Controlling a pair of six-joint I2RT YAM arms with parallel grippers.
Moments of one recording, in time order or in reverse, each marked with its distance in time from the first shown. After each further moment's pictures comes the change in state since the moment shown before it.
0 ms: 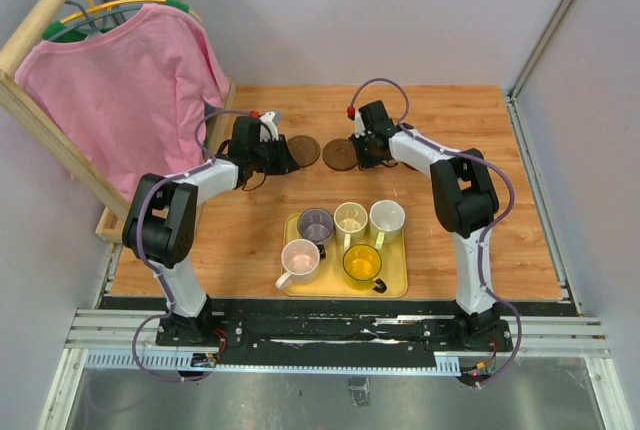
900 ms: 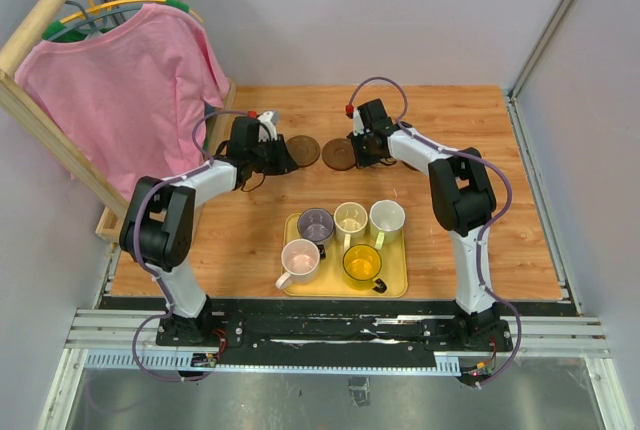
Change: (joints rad) left arm 0.000 -0.025 -0.018 -0.002 -0.015 -0.011; right arm 0.000 0.030 0.042 0.001 -0.032 0.006
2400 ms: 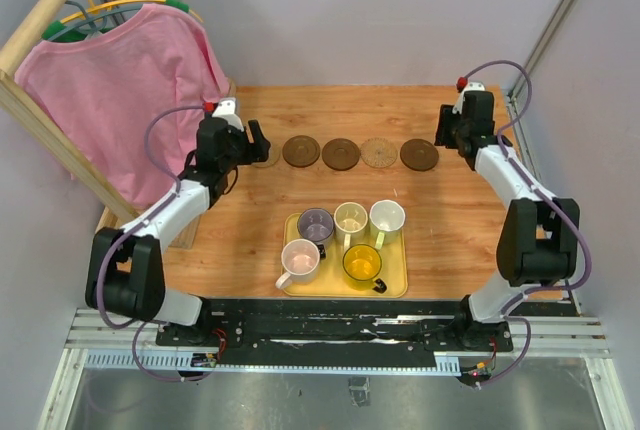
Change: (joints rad) left arm 0.071 -0.318 -0.146 0.072 -0.342 0.088; right arm -0.390 -0.535 -0.421 0.253 0.126 0.045
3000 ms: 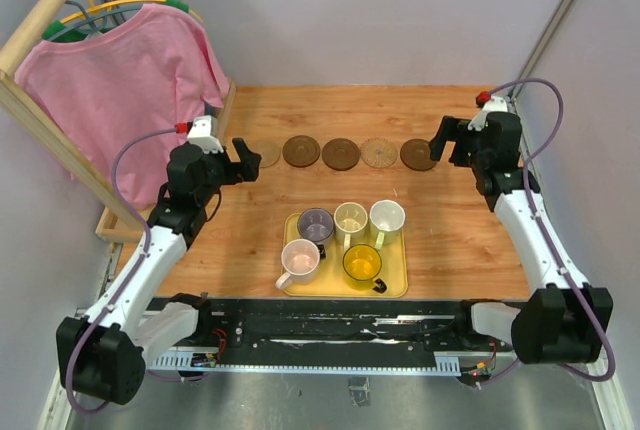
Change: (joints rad) left arm 0.001 -0.435 -0.153 -0.148 -0.012 -0.014; right arm -0.006 -0.429 -0.222 -0.062 -0.092 0.084
